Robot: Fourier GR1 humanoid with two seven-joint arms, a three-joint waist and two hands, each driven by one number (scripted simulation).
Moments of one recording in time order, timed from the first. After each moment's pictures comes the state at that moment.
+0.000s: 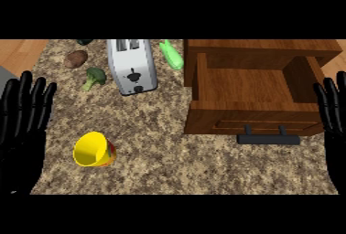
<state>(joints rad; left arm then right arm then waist) 0.00 0.09 -0.01 -2.10 0.05 -0.01 -0.01 0.00 -0.10 -0.04 -2.10 0.02 0.02 -0.01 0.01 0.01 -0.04</state>
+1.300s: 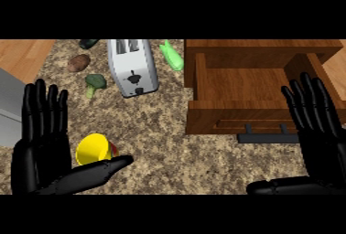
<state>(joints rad) 0.02 0.00 -0.18 -2.06 -0.07 0.39 0.05 -0.02 -0.06 0.02 -2.08 -0.09 0.08 0.09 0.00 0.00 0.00</state>
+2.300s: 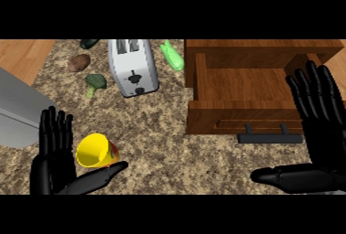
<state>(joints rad) 0.20 0.01 -0.16 -1.90 0.03 0.40 -0.13 -0.09 -0.07 -0.03 -2.03 -0.11 0.09 0.10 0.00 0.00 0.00</state>
